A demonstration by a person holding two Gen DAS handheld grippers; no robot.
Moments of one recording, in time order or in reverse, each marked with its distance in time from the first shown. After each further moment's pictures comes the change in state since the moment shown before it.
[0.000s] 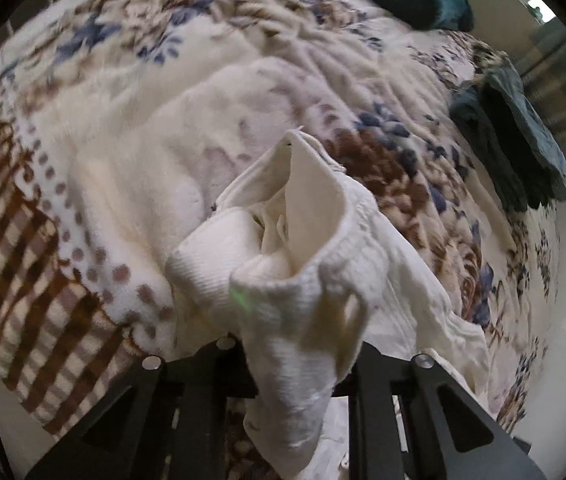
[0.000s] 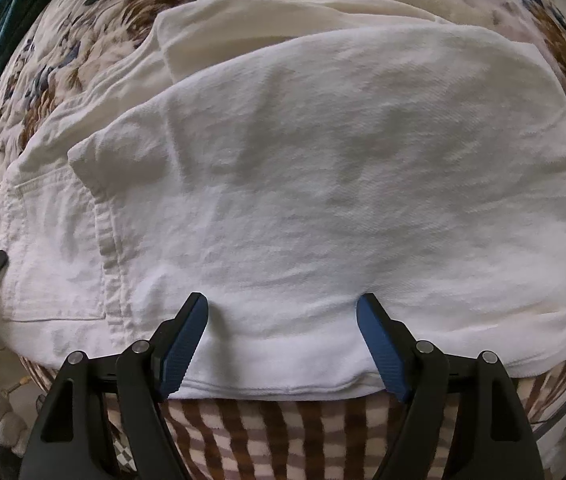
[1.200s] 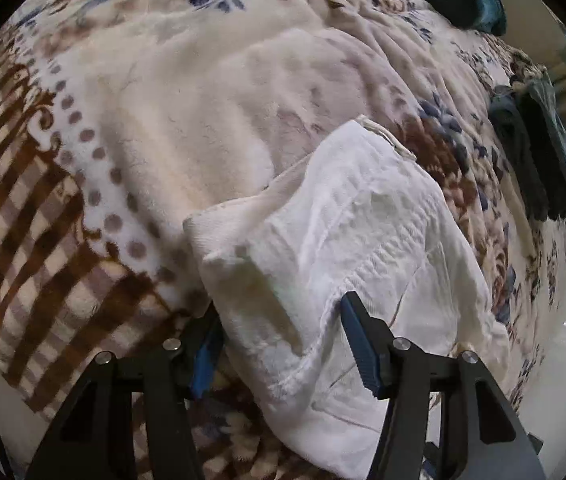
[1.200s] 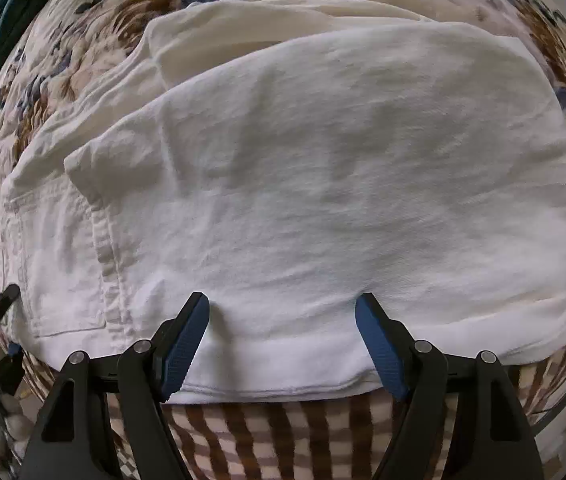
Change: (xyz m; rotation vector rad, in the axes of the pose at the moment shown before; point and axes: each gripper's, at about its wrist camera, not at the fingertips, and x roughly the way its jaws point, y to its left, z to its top) left arm 0.026 0.057 -0.002 -0.110 0.092 -0.007; right arm -0.010 -0.010 0.004 0.035 -0.021 -0.028
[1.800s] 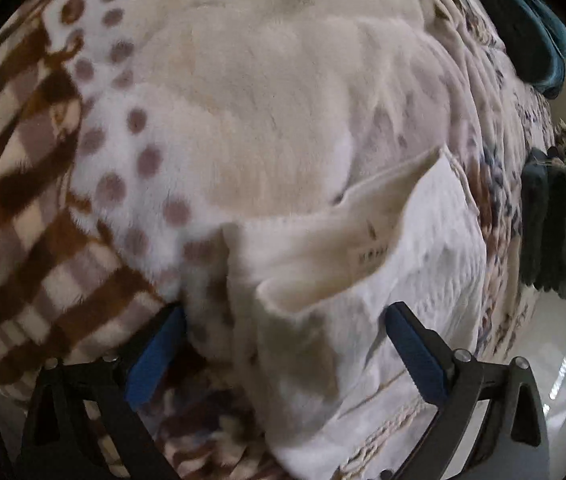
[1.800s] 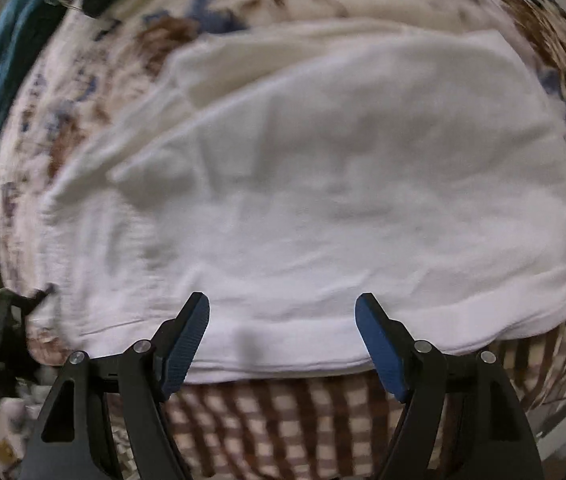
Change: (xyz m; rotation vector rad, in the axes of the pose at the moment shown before) left arm 0.012 0.046 0.014 -0.286 0.125 -0.102; right arm -0.016 -0.012 -0.014 0.060 -0.013 0.074
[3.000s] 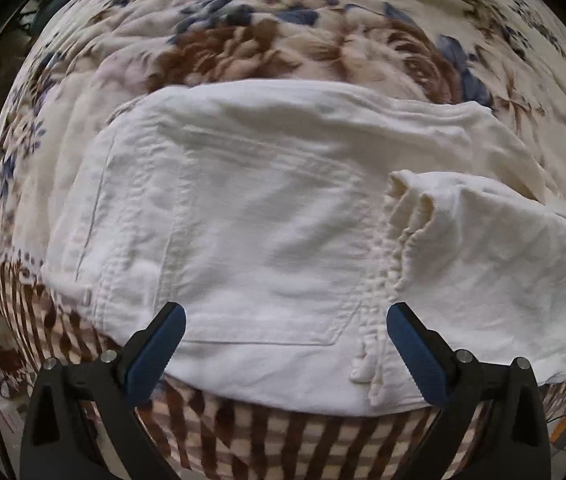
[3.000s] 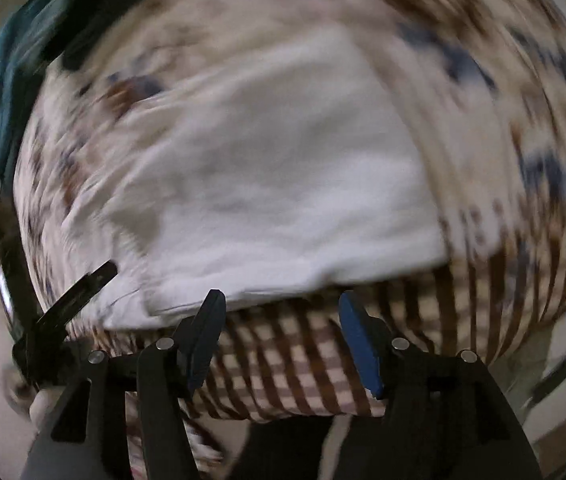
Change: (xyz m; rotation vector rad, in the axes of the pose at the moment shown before) left arm 0.031 -0.167 -0.152 0.959 0.035 0.490; right arm -0.101 -0.075 -0.003 0.007 0.024 0.133
